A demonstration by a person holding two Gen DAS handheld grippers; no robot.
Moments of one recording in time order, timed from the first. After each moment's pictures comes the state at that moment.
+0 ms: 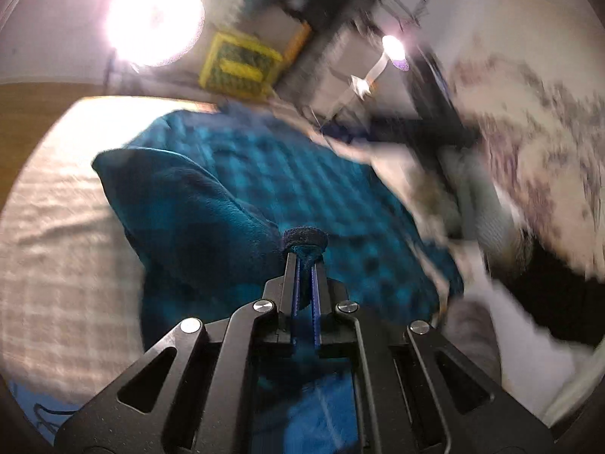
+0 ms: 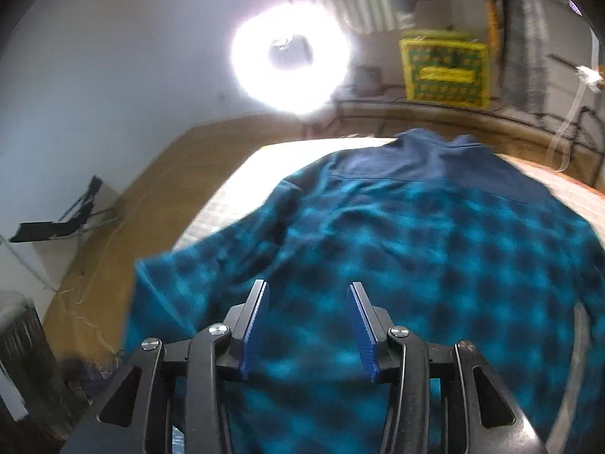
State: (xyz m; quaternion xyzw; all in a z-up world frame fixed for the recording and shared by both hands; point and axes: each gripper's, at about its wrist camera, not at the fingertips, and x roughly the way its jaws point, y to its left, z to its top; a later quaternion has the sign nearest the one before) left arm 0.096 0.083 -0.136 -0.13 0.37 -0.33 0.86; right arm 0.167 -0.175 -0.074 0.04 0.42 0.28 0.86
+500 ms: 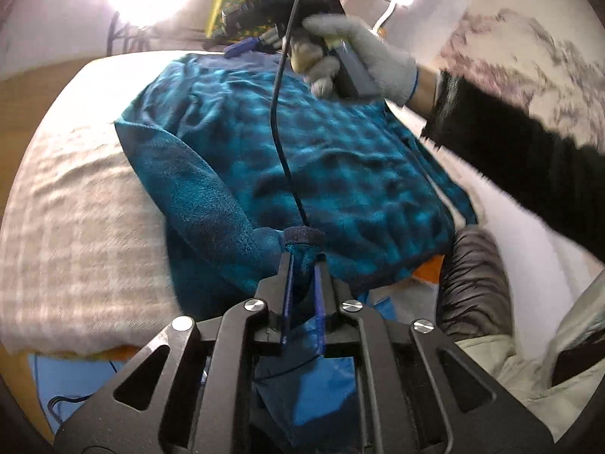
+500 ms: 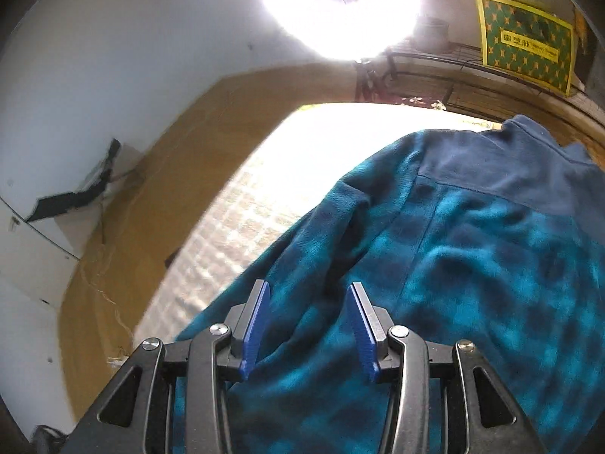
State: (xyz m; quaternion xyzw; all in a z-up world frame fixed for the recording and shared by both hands) left arm 0.061 0.109 -0.161 -0.10 0.44 -0.31 0.84; right arm 0.290 -0.039 -0.132 0.00 0.49 0.34 0.80
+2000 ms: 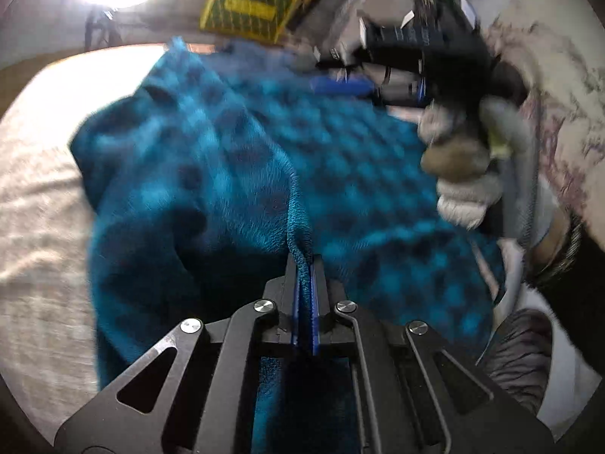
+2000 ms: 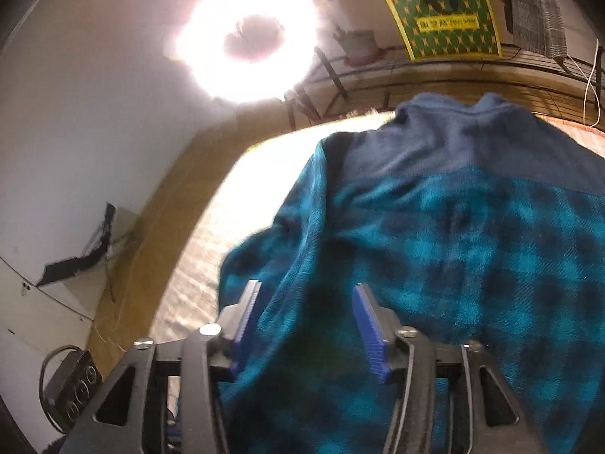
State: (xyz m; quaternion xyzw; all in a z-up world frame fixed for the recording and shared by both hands) left arm 0.225 0.019 -0.193 -0.09 0.47 -0.30 0.82; right arm 0.299 -0.177 -0.147 0.12 0.47 0.30 0.82
